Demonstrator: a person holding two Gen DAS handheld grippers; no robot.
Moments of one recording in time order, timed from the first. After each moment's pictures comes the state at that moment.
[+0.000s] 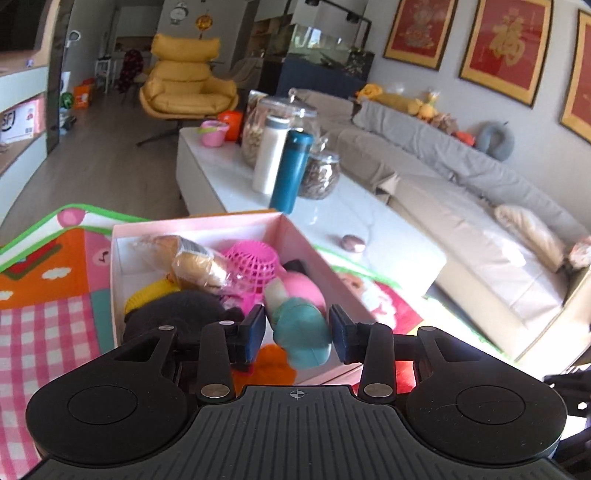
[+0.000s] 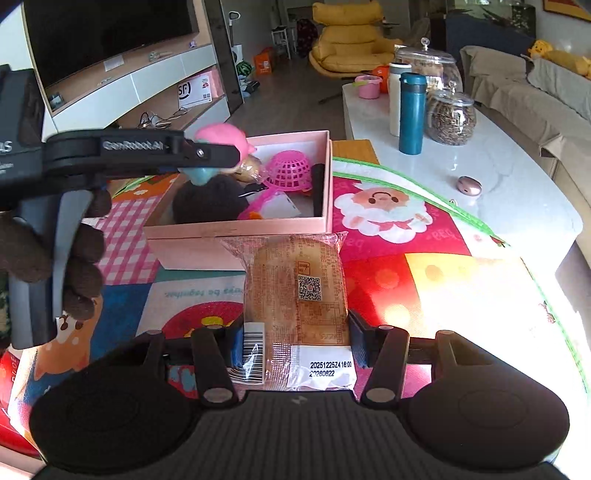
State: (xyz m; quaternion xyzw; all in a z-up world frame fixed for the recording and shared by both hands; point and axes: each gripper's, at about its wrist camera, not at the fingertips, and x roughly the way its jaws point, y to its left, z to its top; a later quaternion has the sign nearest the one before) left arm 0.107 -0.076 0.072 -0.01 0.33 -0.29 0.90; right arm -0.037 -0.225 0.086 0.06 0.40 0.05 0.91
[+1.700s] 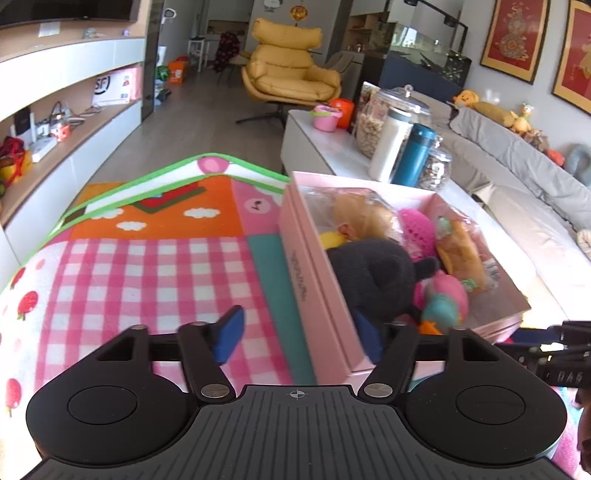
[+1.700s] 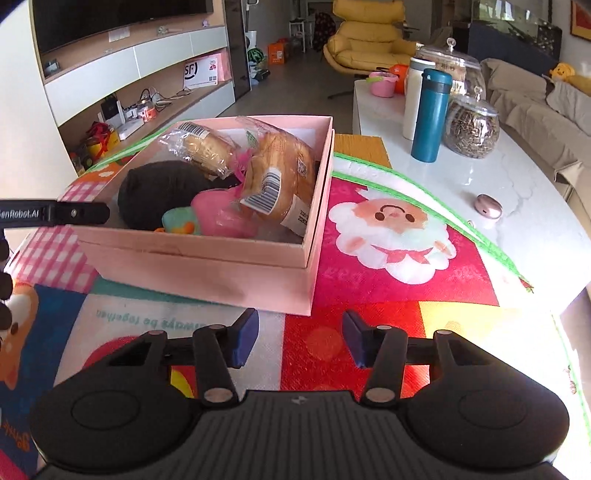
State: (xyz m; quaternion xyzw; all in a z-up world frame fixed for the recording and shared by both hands) left arm 0.107 0.034 0.046 -0.04 0.36 -0.14 0.92; right arm 0.049 -0.225 0.038 0.02 0.41 0.06 0.91
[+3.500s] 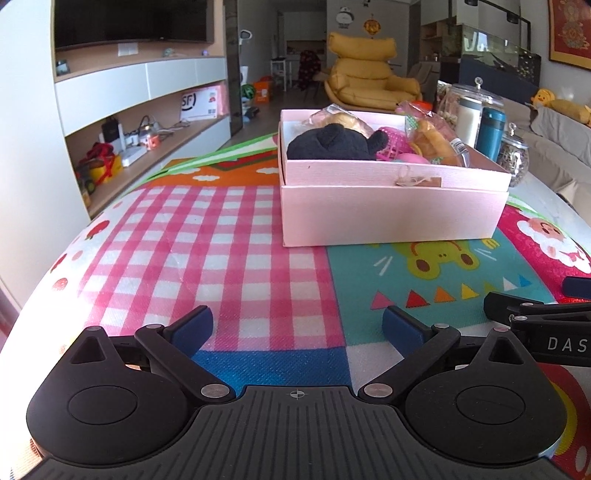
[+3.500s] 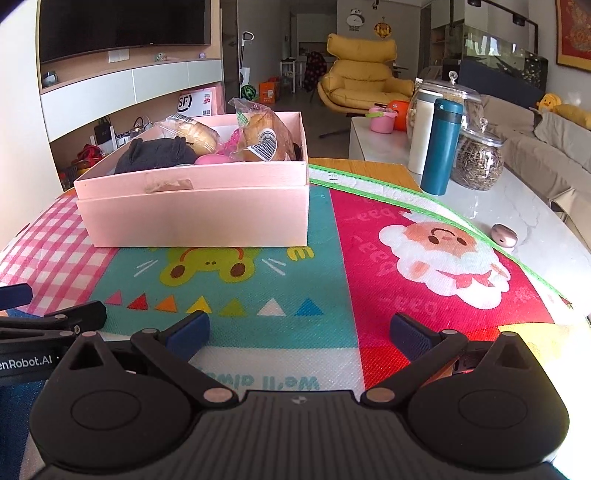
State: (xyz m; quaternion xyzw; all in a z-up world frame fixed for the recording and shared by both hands) left arm 0.043 -0.001 0.000 0.00 0.33 0.02 0.94; right arm 0.063 -0.167 -0.003 -0.01 0.34 0.04 0.94
